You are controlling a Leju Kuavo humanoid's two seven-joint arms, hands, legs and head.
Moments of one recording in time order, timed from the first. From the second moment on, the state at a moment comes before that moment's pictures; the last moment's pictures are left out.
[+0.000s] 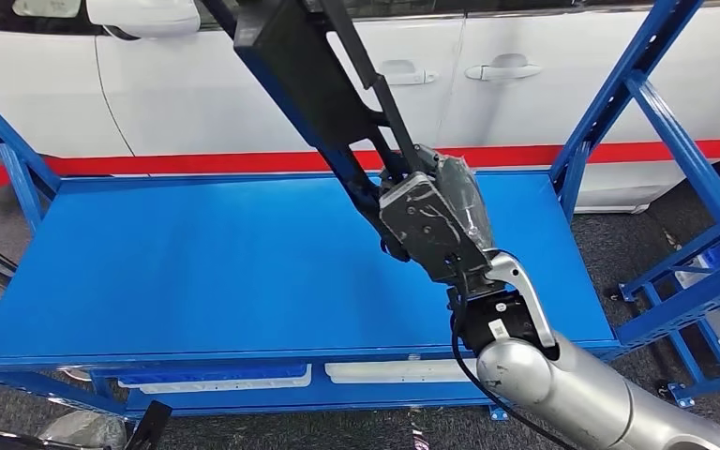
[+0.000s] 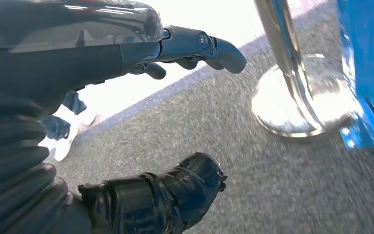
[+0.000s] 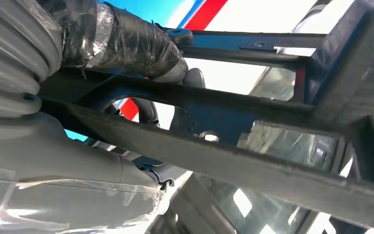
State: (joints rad) left arm -0.13 -0.14 1.24 -0.11 -1.53 0.47 -0.14; right arm -0.74 -0.19 0.82 -1.52 0.30 -0.52 0.33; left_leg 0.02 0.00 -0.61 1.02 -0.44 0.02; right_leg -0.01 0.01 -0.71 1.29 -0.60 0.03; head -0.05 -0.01
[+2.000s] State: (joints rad) left arm -0.15 -0.16 1.29 -0.11 -1.57 0.44 -0.06; right arm -0.67 -0.31 0.69 -1.87 0.13 -0.68 0.26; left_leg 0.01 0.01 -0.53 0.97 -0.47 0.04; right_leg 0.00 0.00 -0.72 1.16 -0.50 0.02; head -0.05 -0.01
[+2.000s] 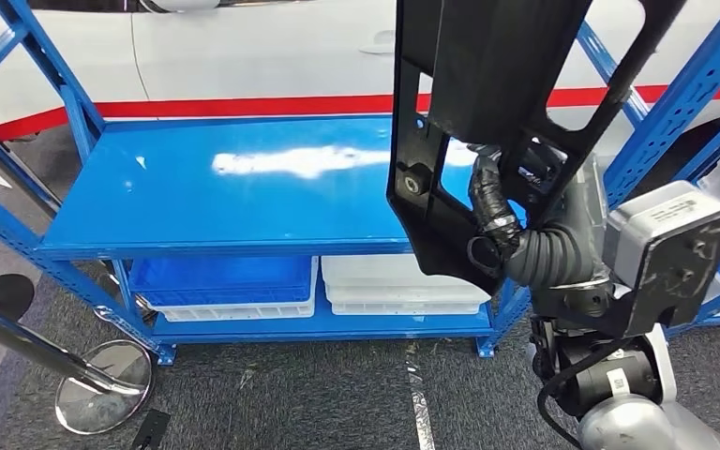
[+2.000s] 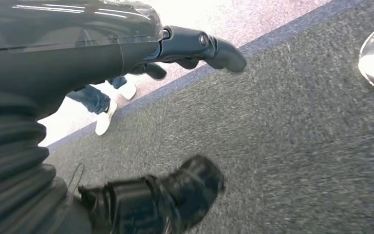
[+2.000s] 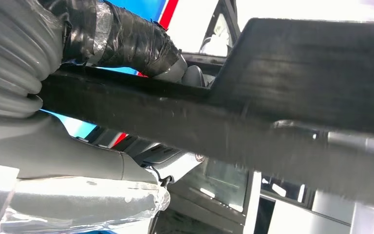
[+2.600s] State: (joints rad) left arm -0.15 -0.16 1.29 -0.11 -1.56 0.43 -0.07; right arm -0.67 -0.32 0.69 -1.90 0.13 -0.66 0.27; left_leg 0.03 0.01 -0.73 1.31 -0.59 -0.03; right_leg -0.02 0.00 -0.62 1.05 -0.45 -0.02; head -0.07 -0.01
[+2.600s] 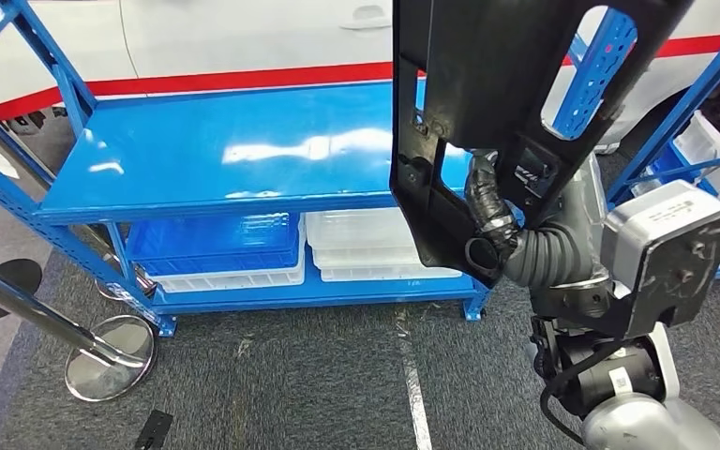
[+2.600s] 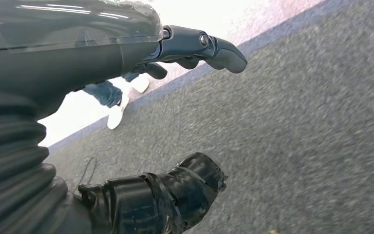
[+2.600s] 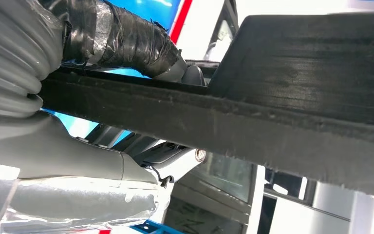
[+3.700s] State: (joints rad) left arm -0.15 -0.16 1.29 -0.11 -1.55 0.39 -0.16; right arm -0.64 -0.34 0.69 -1.92 0.15 -0.68 0.26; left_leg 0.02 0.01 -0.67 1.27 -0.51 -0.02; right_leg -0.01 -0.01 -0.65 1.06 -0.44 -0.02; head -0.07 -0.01
